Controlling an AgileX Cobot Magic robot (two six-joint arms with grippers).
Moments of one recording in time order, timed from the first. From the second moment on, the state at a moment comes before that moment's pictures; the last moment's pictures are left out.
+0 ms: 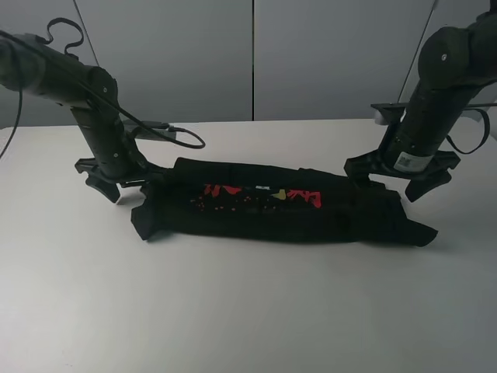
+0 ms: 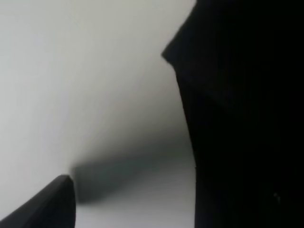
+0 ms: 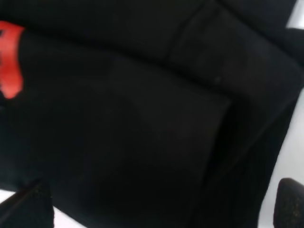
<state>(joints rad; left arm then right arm) -0.31 2.17 -1.38 -0.01 0.81 -0.10 0.21 1.84 -1.07 0.01 0.86 0.09</state>
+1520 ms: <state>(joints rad) -0.30 2.19 -1.39 -0.08 0.83 -0.06 0.09 2.01 -1.08 0.15 0.76 -0.03</state>
